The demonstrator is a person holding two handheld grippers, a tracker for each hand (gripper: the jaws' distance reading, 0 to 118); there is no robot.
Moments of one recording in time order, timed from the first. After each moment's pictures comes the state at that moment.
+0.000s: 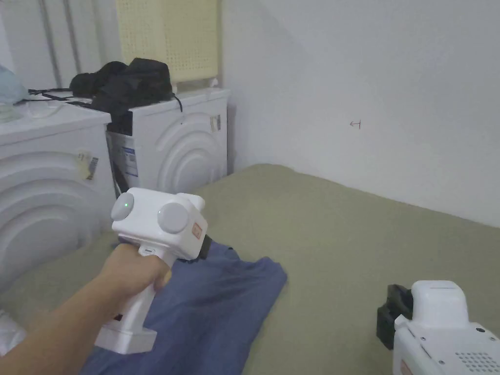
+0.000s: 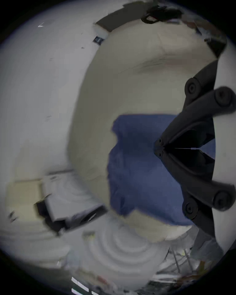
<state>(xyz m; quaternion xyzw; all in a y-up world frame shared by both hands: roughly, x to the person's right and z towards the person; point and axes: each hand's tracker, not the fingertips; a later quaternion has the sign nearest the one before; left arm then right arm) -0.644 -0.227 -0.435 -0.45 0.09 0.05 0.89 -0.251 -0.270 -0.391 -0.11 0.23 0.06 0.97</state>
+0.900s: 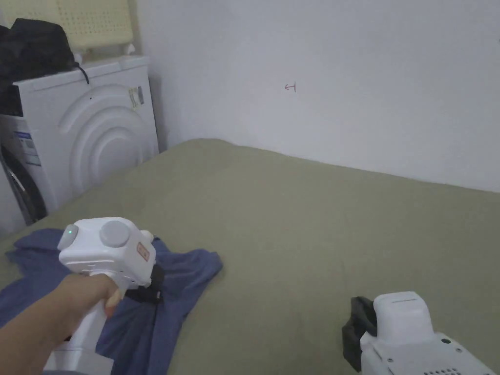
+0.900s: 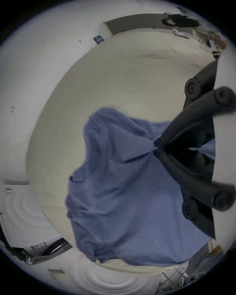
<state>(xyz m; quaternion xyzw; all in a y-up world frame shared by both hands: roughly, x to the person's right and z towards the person) -0.637 -0.337 -0.529 -0.53 0.06 0.14 0.83 -0.211 -0.329 -0.433 -0.16 0.21 0.06 0.96</state>
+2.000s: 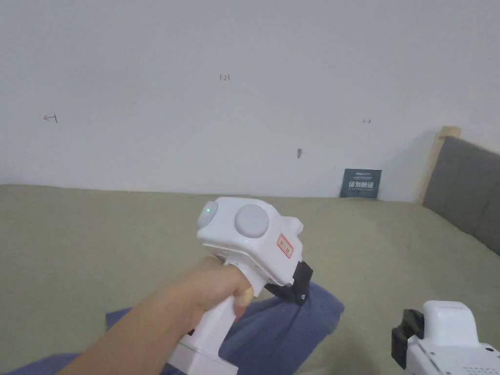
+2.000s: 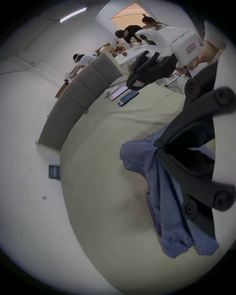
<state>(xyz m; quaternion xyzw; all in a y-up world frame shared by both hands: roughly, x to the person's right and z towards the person) -0.025 -0.210 -0.522 -0.47 -0.44 -0.06 0.77 0.161 -0.273 -0.320 -0.16 -0.17 0.04 0.97</state>
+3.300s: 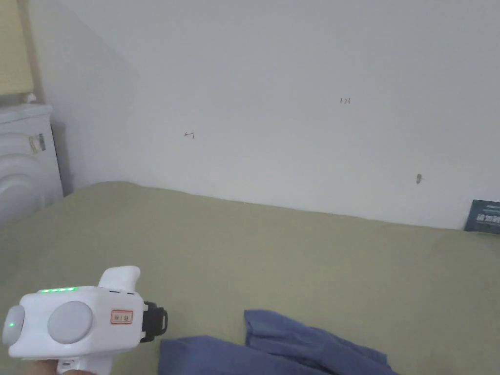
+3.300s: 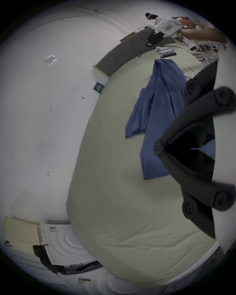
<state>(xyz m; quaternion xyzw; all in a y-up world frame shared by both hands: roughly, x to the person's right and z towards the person) -0.412 -0.254 -0.405 -0.37 -0.09 0.12 0.92 0.122 -0.276 -0.335 -0.18 -0.10 0.05 0.98</state>
